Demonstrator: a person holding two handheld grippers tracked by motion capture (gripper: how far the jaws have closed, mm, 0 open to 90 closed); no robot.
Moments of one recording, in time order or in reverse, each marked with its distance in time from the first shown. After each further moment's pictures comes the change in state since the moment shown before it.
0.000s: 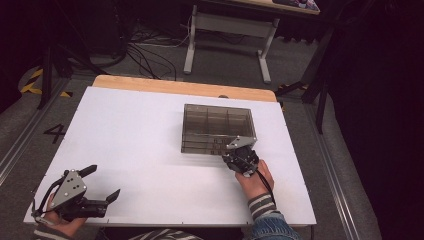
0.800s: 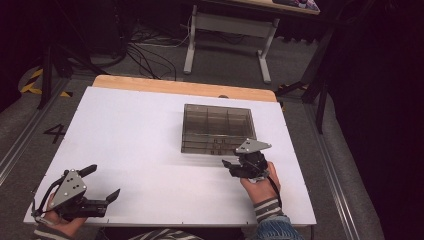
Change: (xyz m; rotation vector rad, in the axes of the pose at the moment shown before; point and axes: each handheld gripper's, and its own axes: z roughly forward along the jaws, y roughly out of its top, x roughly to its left) left arm 0.001 0.000 0.000 -0.002 0.002 0.000; right arm 0.000 -0.010 -0.034 -0.140 0.051 -0.006
